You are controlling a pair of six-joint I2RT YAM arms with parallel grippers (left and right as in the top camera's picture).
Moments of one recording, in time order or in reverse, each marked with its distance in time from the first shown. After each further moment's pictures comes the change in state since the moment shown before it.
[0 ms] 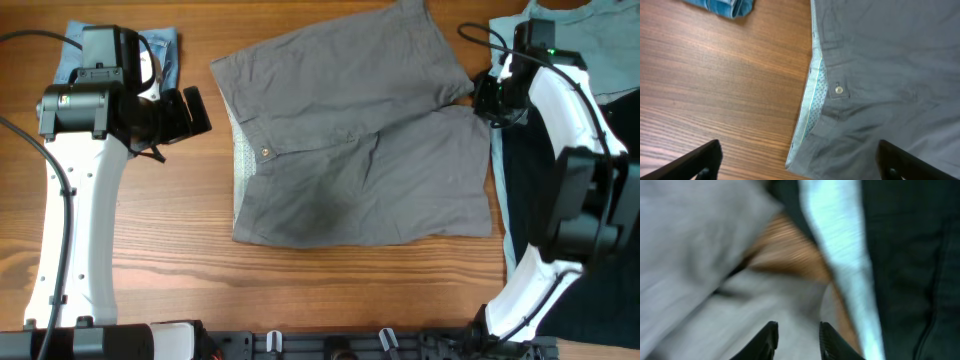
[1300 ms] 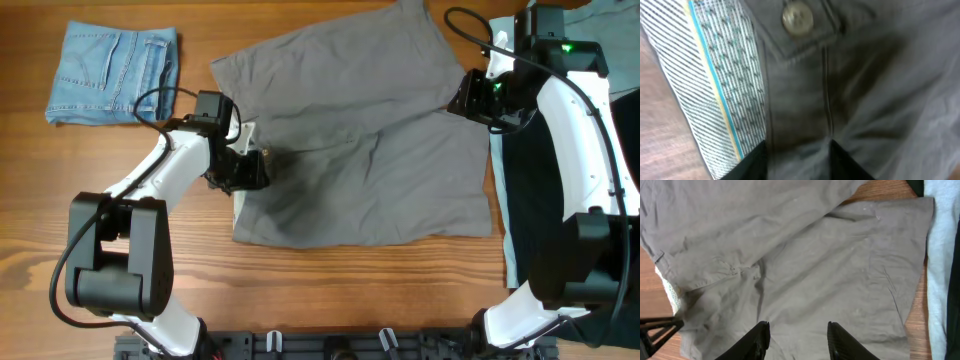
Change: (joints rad) left arm -0.171 0.292 -0.487 0.484 0.280 0.194; right arm 0.080 -0.214 0.029 -0.237 -0.204 -0.029
